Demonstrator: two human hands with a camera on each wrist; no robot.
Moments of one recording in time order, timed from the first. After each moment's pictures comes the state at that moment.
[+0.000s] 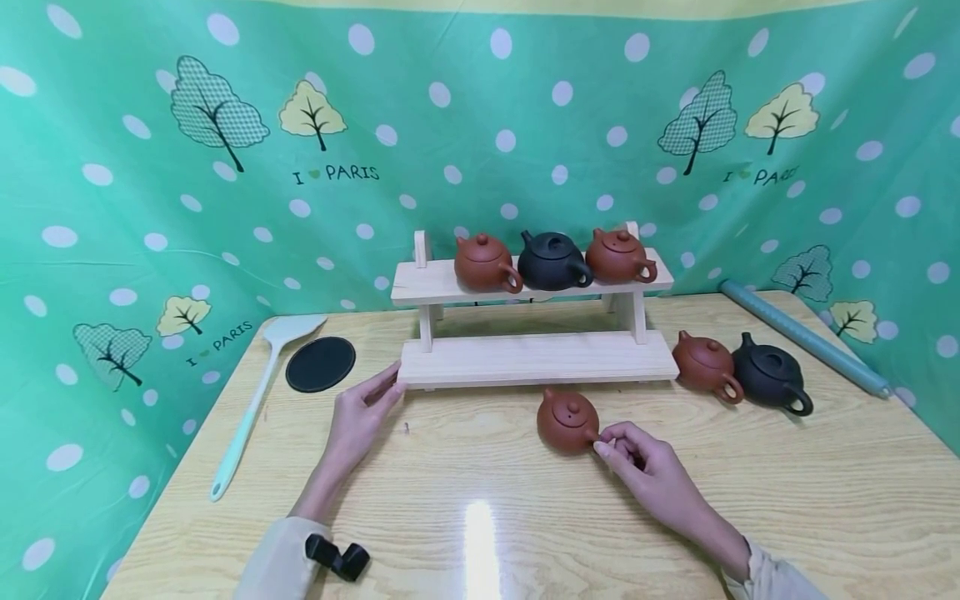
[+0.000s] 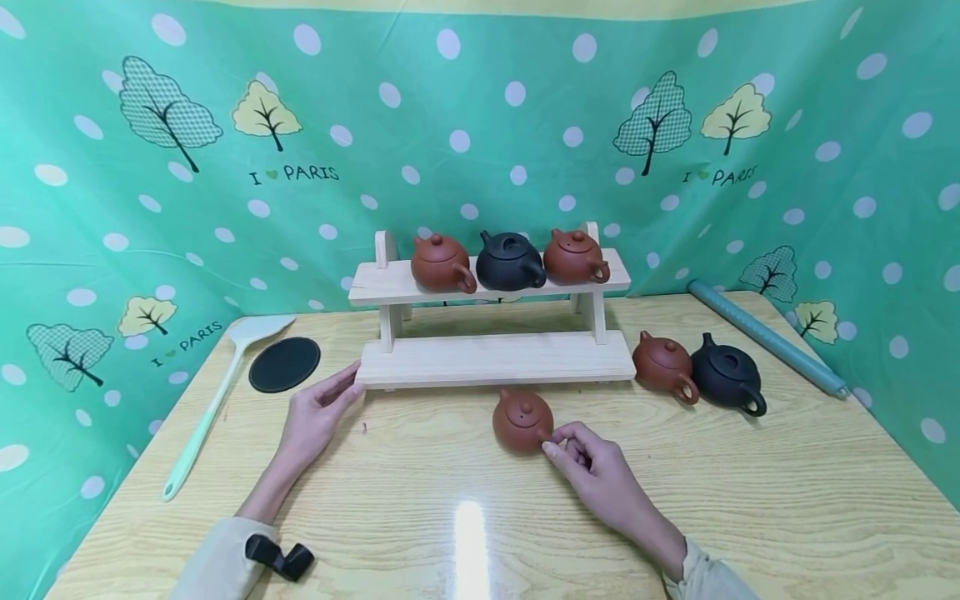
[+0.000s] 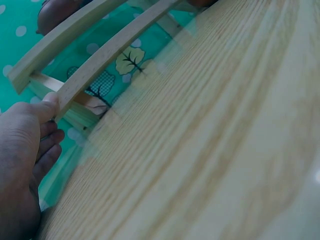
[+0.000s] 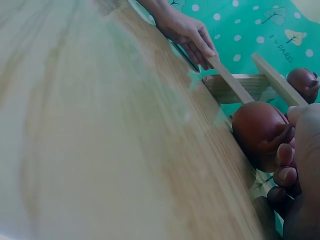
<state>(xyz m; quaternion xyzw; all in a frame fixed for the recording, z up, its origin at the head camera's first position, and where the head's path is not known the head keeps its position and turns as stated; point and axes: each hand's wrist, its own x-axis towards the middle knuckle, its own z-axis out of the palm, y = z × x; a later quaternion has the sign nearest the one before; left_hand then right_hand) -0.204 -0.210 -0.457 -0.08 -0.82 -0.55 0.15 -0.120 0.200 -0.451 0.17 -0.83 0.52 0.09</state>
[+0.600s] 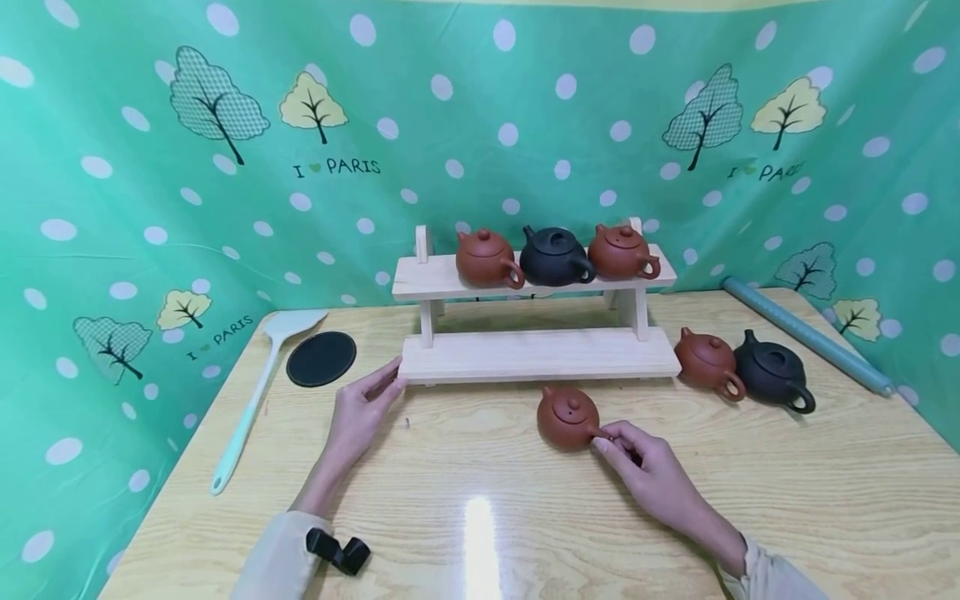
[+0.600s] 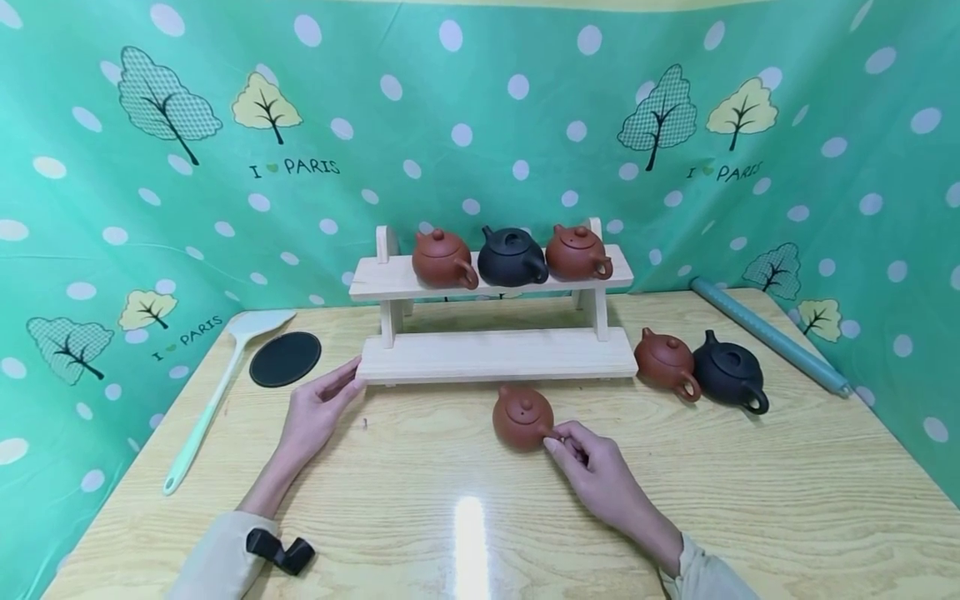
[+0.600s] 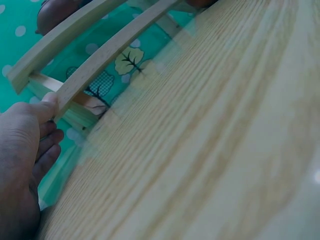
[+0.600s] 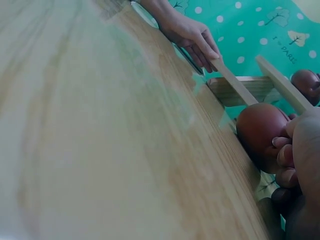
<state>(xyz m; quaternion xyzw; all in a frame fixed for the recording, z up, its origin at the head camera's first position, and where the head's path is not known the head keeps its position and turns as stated) -0.203 -0.207 -0.453 -0.07 -0.82 -0.55 0.14 -0.122 0.196 -0.452 0.18 -0.83 0.51 0.10</state>
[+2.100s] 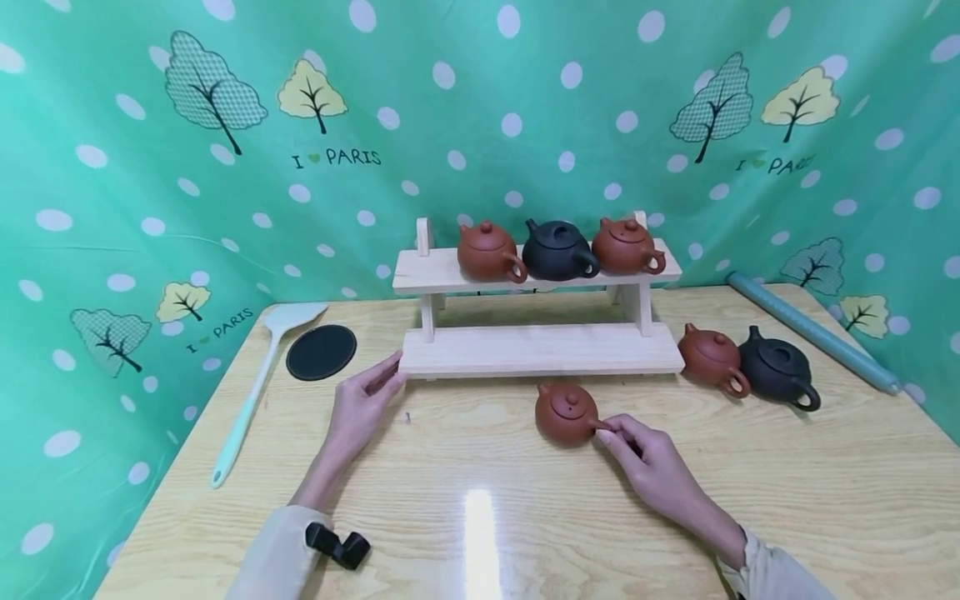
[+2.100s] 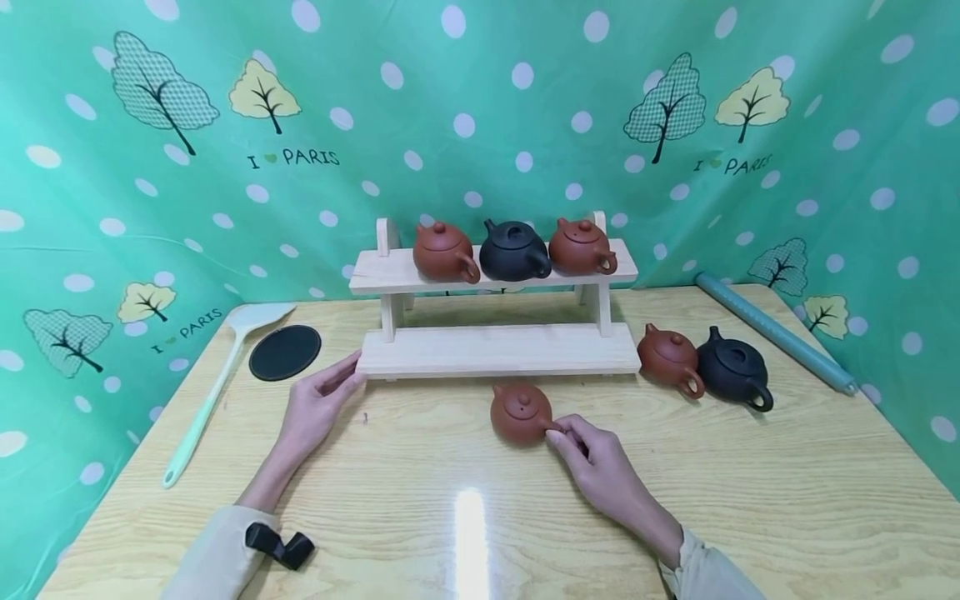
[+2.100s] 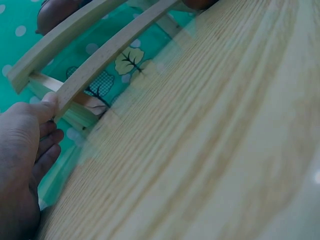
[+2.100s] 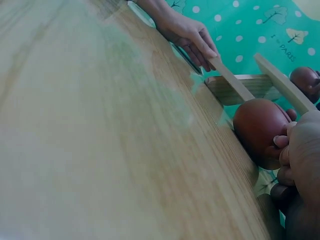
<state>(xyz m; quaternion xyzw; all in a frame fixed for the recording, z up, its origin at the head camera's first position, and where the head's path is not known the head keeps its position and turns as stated) -0.188 -0.197 -0.422 -0.07 -0.81 -0.57 0.13 -0.128 0.196 -0.453 0.19 -0.83 0.50 0.11</state>
